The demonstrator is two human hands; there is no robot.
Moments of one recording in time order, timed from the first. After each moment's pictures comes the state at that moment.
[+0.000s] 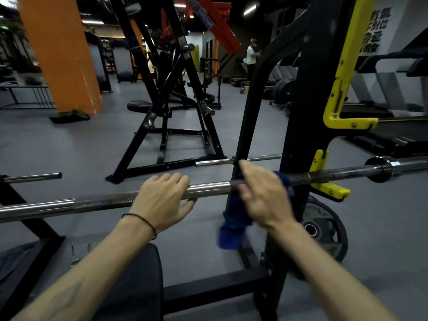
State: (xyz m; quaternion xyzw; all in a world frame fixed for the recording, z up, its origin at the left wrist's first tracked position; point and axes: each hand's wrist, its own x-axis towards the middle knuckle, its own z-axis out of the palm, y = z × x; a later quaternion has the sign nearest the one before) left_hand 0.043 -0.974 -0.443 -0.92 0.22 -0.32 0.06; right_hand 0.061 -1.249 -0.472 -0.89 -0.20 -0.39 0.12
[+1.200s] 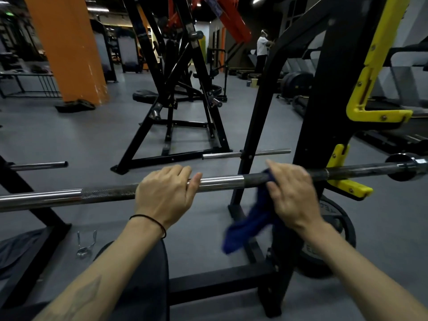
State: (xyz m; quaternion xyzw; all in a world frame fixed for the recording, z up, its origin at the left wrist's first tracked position) left_hand 0.043 -0.974 -0.454 -0.91 0.13 -0.40 0.02; right_hand 0.061 -1.276 -0.478 -0.88 -0.20 -0.42 0.08
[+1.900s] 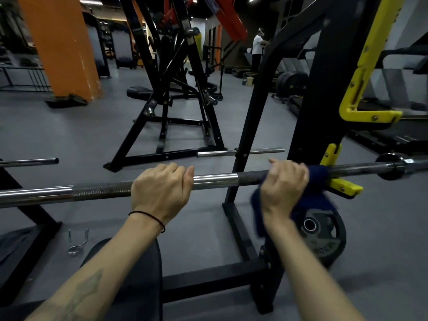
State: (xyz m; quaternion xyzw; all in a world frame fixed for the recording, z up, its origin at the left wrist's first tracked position) left_hand 0.049 -0.980 -0.458 -0.88 0.11 -0.46 0.04; right_hand 0.077 -1.230 -0.483 -0.82 0.04 -0.53 0.23
